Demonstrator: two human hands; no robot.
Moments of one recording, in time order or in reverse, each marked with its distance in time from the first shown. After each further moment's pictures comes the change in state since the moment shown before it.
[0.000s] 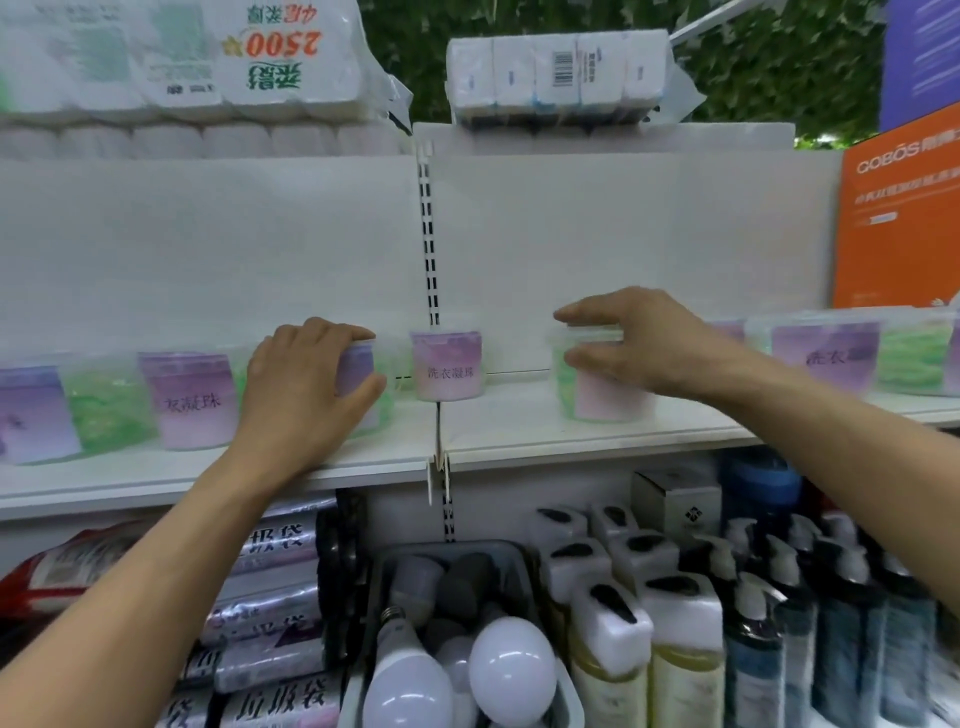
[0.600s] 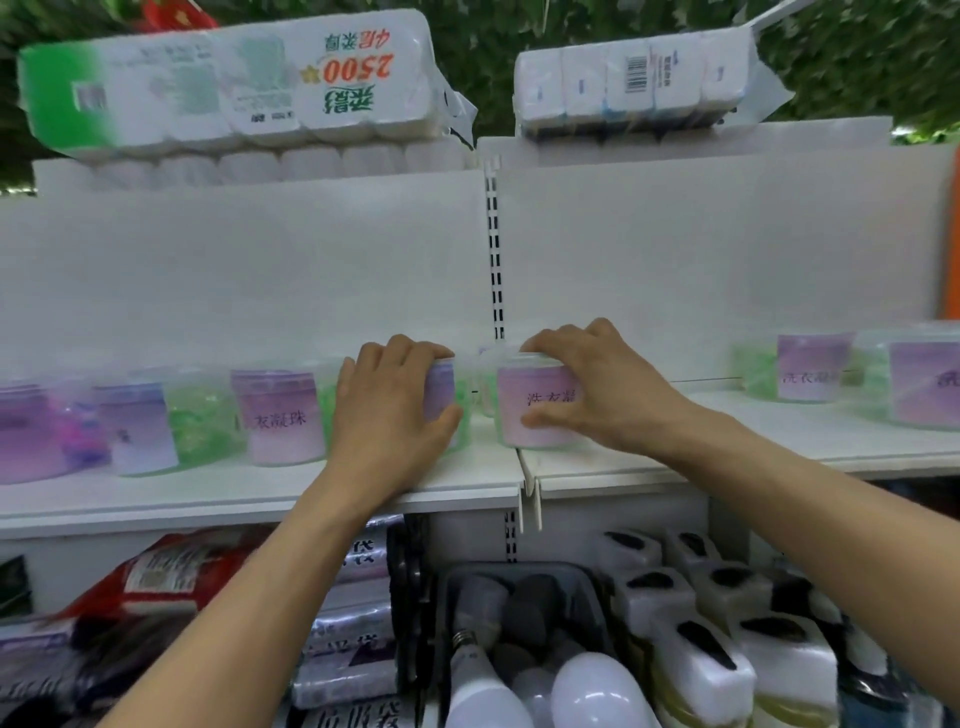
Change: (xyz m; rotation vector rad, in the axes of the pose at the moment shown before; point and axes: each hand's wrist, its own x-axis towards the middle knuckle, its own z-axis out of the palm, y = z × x) left_hand 0.001 -0.003 0.002 0.003 -0.035 -0.009; right_hand 0.031 -0.059 0.073 0.043 0.013 -0.137
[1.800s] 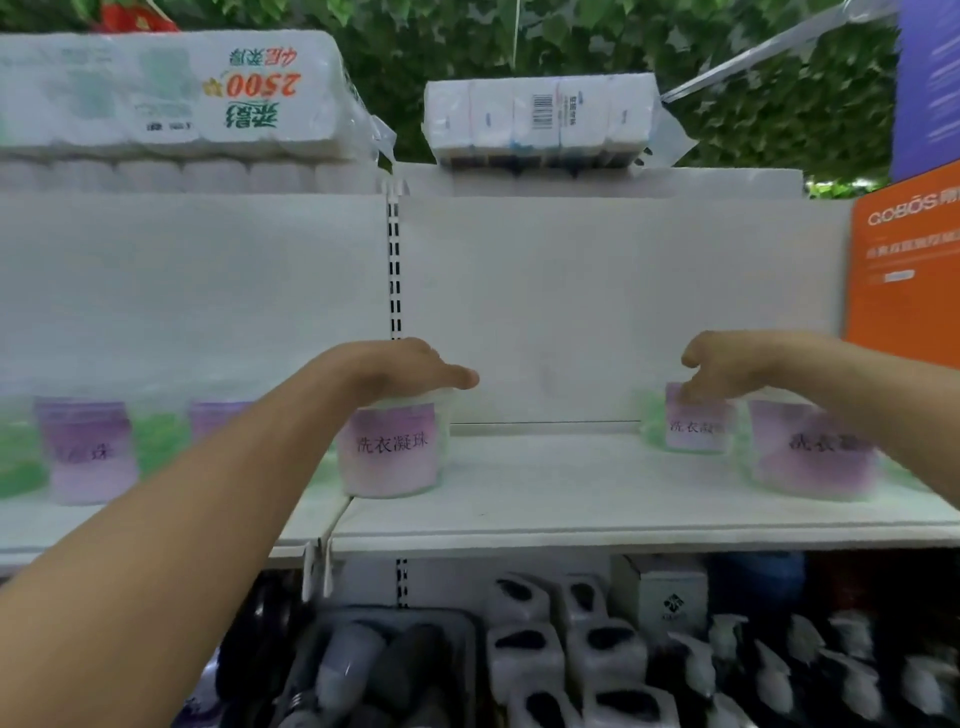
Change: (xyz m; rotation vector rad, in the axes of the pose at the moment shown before) left_hand 0.117 0.111 0.036 -0.100 -0.705 -0.275; right_hand 0.006 0.208 -0.132 -0.531 -0.473 0.580
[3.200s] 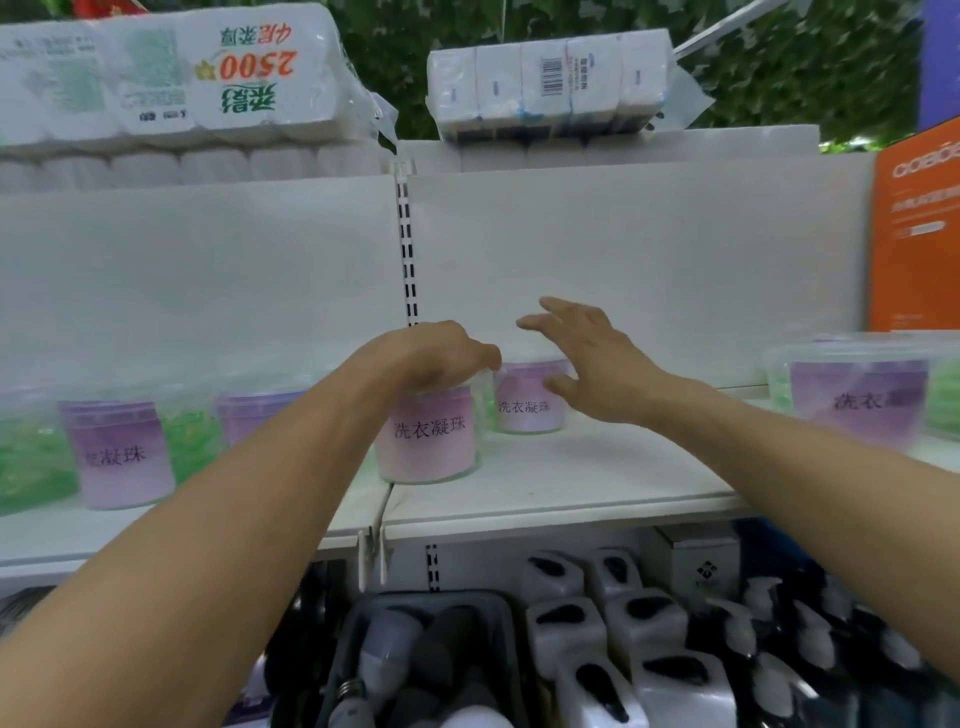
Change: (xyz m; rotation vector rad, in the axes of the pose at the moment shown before) left_hand -0.005 0.009 0.003 0.093 0.106 0.042; right_hand -0.012 -0.121 0.043 0.343 0.428 -0.525
